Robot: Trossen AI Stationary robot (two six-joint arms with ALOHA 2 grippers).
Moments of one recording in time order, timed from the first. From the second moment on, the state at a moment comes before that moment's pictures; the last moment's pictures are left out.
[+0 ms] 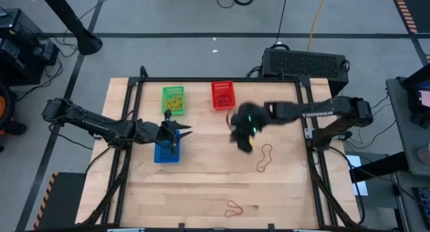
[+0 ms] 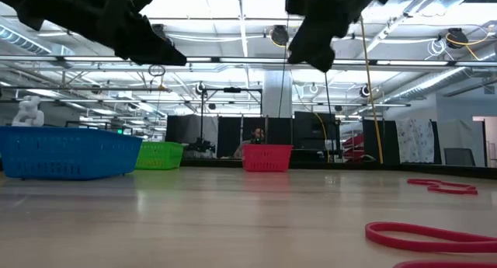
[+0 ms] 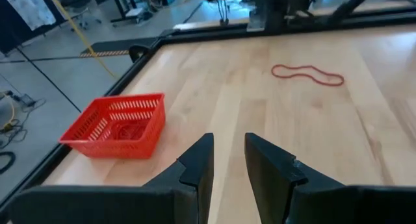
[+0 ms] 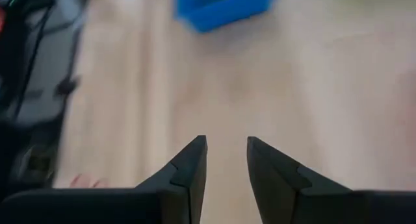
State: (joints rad) left arm -0.18 1.01 0.44 0.24 -0.42 0.04; right arm -0.08 1.47 1.14 -0.45 -0.25 0.25
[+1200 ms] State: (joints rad) left arm -0.18 1.10 0.44 0.46 -0.13 0.09; right arm 0.62 1.97 1.14 0.02 -0.21 -0.05
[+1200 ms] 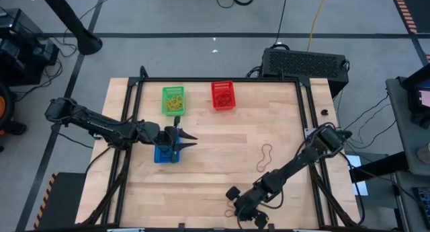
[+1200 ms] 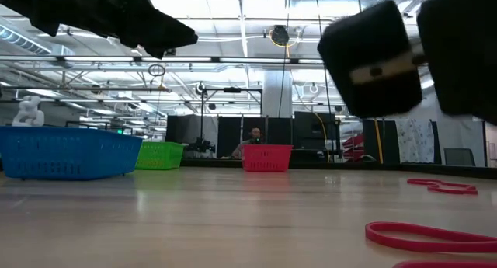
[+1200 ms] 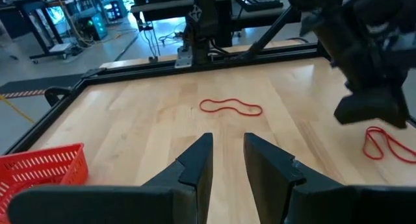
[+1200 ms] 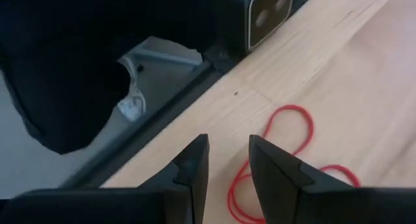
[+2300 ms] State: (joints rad) left arm -0.18 1.10 0.44 0.46 -0.13 0.09; right arm 0.62 2.00 1.16 -0.20 -0.11 -0.04
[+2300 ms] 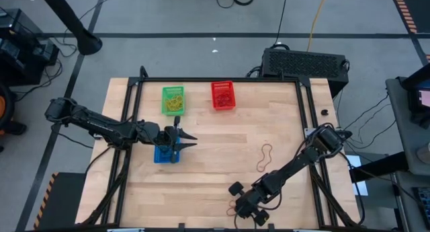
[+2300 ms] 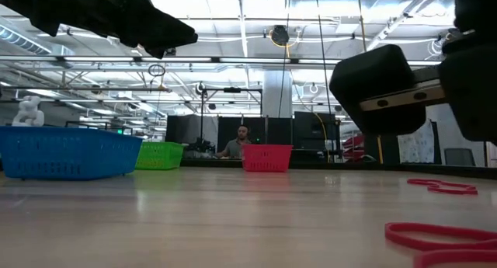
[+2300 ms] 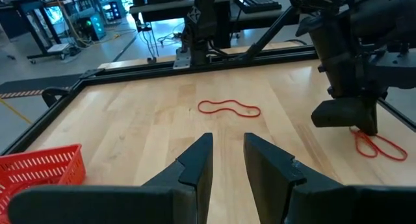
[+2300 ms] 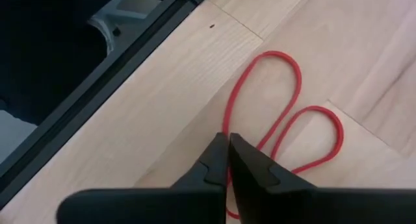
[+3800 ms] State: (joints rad) left arm -0.18 1.10 0.44 0.43 -0.14 0.11; right arm -0.29 1.68 1.40 -0.47 0.24 -0.54
